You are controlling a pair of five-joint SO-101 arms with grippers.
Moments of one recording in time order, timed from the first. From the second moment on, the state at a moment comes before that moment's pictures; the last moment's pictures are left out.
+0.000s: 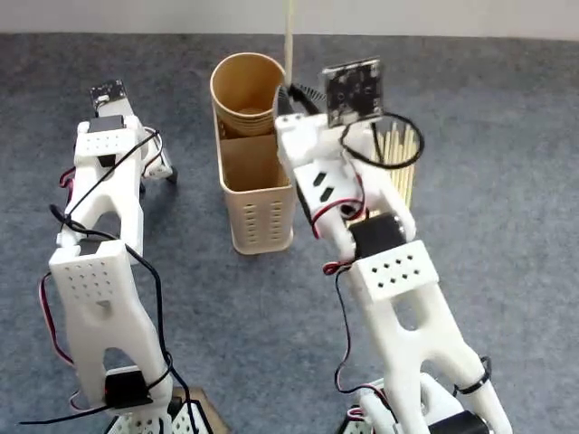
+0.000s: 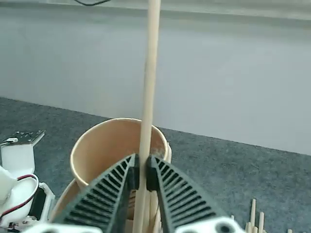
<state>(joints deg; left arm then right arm) -15.9 42.6 -22.7 67.5 20.1 -27.0 -30.8 32.5 10.7 -2.2</state>
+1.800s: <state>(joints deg) -15.9 42.9 -23.9 67.6 18.2 -0.9 18.2 15.4 47.2 5.3</state>
